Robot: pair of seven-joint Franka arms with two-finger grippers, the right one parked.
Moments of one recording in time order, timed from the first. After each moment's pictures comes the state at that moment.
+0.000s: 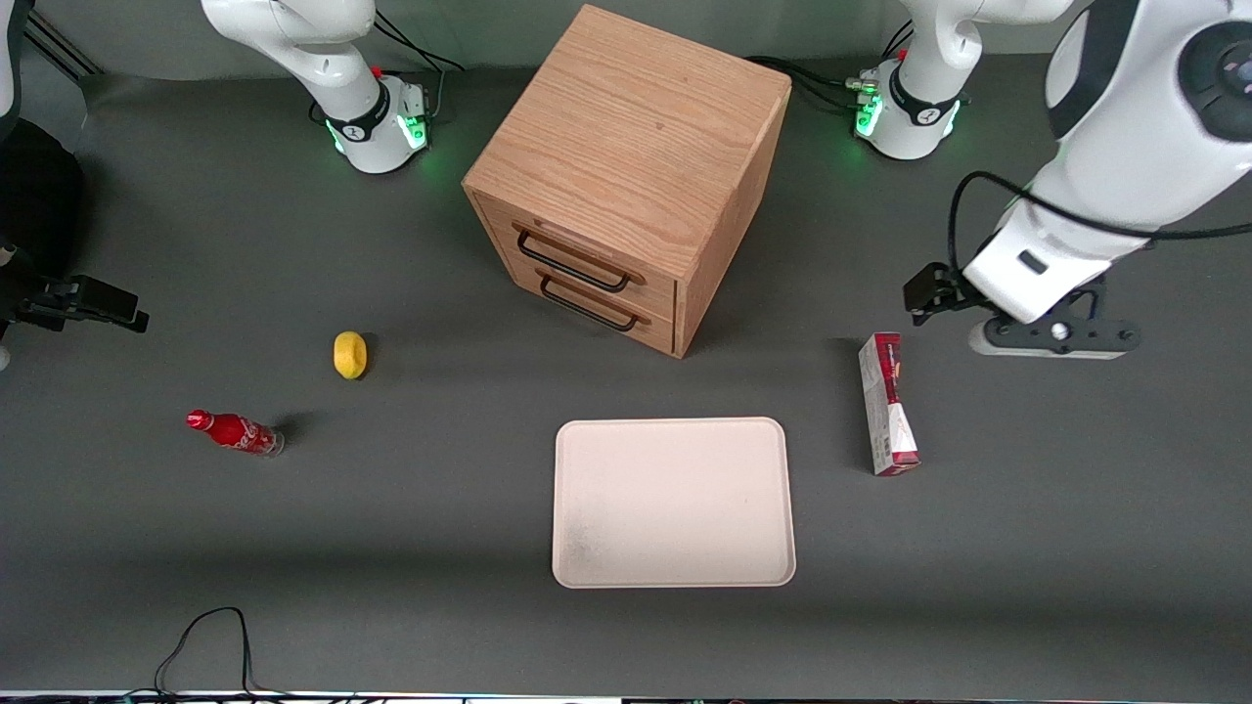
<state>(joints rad) -0.24 0.13 -0.04 -1.57 0.00 1.69 -0.24</state>
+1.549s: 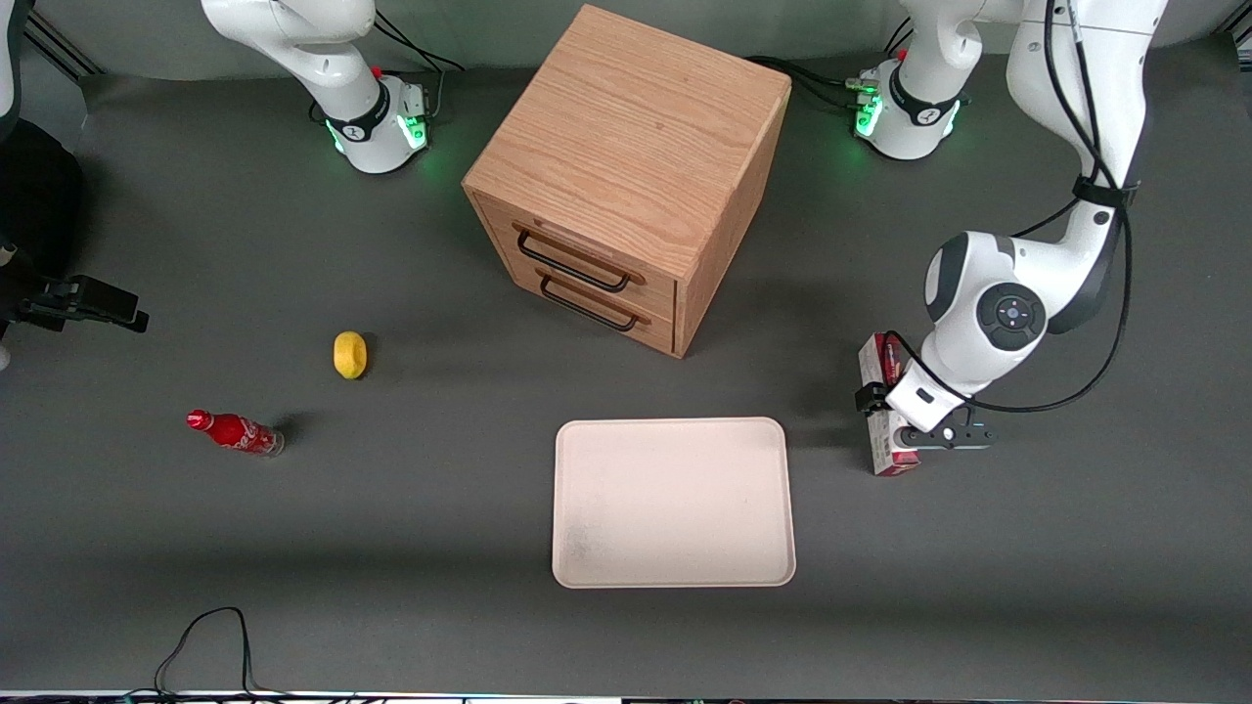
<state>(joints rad) -0.20 0.39 -0.01 -2.07 0.02 2.49 -0.24</state>
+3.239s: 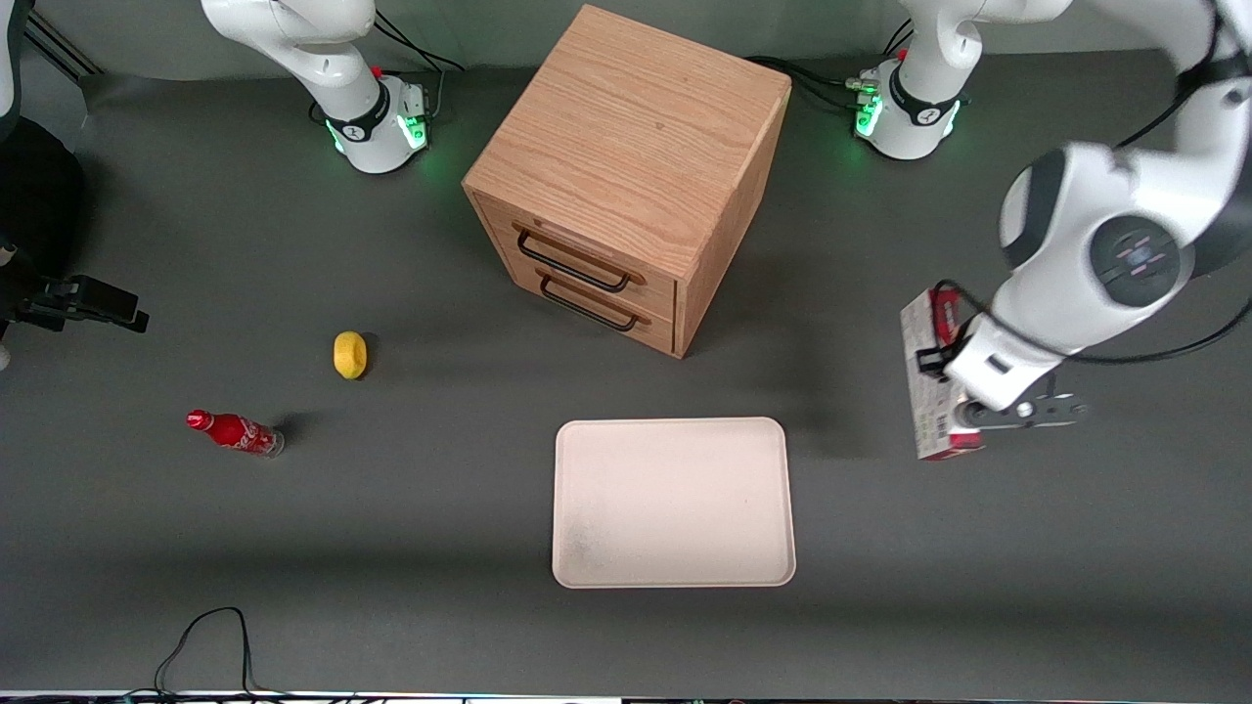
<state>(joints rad) -0.20 0.20 -0.01 -1.66 0.02 1.79 -0.27</state>
